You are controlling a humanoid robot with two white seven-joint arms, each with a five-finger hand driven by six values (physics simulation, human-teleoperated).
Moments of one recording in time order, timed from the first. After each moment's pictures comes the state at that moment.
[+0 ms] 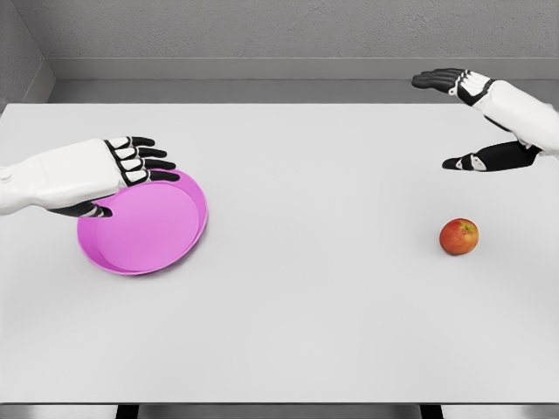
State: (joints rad) left arm -0.66 1.16 -0.83 -1.71 -0.42 -0.61 -0.06; right arm -0.36 -0.70 0.06 -1.59 -0.04 -0.61 0.61
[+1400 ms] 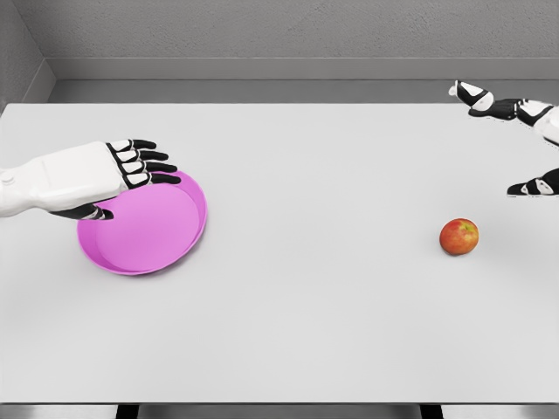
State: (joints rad) left arm -0.66 1.16 -0.84 -1.71 -0.42 -0.61 -0.06; right arm -0.26 -0.98 0.08 -1.55 -0.16 -0.61 0.61
